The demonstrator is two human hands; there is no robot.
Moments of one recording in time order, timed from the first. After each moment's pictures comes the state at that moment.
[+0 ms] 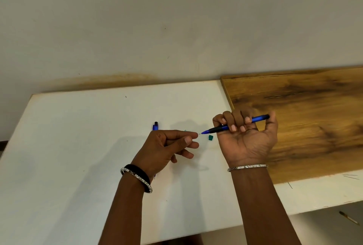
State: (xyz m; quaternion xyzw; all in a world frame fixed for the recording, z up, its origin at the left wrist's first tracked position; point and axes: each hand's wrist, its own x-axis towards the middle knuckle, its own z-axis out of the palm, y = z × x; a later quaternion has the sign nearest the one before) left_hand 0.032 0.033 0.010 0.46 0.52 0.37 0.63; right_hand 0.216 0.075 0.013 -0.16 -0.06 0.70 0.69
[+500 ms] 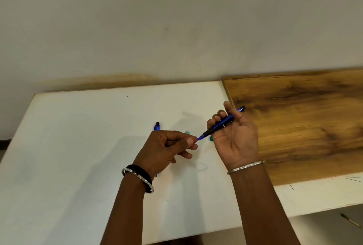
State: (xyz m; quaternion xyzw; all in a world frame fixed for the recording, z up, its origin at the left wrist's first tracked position) left_hand 0.031 0.033 0.008 0.46 0.55 0.35 0.60; right_hand 0.201 0.081 0.017 -0.36 -0.06 0.70 0.61
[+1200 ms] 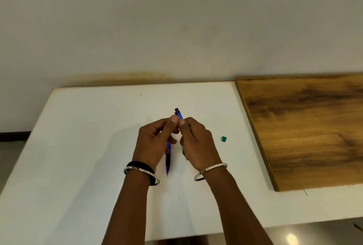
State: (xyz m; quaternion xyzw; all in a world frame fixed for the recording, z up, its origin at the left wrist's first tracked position) left_hand 0.009 0.036 0.004 0.37 0.64 0.49 0.47; right_hand 0.122 0.054 0.004 -0.57 -0.62 0.45 0.31
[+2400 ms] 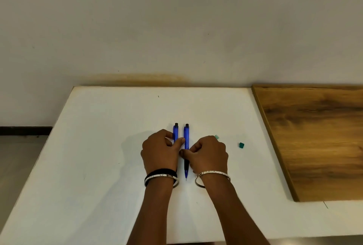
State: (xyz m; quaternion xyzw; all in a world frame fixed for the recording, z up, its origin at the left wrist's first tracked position) left_hand -0.011 0.031 -0.030 0.39 0.84 0.33 0.21; right_hand 0.093 0.049 -0.021 -0.72 -0.60 0.32 0.15
